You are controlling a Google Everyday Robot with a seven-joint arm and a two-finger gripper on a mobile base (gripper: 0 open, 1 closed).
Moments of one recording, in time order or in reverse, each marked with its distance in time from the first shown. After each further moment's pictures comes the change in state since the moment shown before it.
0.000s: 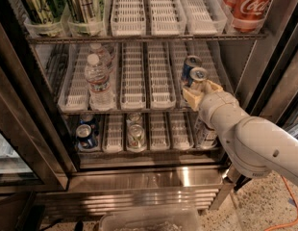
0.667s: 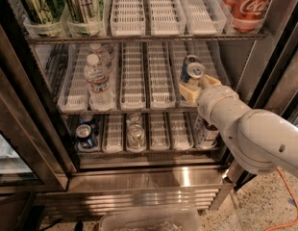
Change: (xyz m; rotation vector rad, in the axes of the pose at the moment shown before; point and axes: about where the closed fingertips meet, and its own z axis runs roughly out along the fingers) arm -0.029 0.015 -0.008 -0.056 -0.018 -0.012
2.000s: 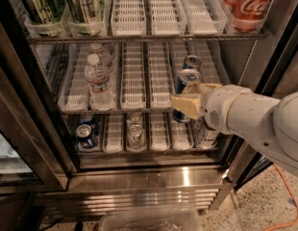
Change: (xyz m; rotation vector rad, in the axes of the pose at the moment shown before) arm -0.034 0.055 -0.081 -0.242 0.182 0.037
